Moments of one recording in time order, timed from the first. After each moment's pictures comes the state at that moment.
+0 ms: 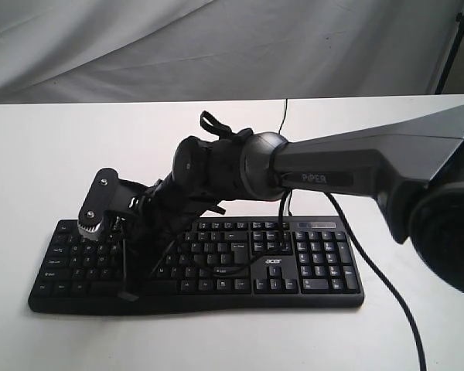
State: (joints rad) left arm 0.03 0.00 -0.01 0.06 0.27 -0.02; right arm 0.68 2.27 -1.59 0.64 0.54 -1.15
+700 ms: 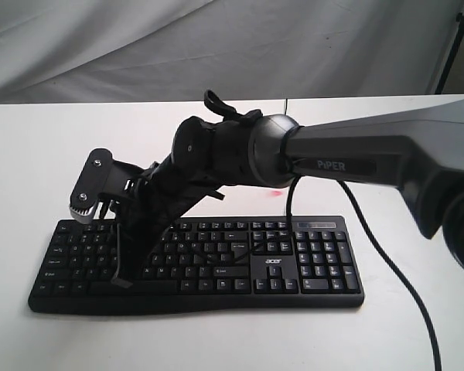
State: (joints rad) left arm 0.03 0.00 -0.01 0.06 0.27 -0.02; right arm 0.68 2.21 -1.59 0.64 0.54 -1.15
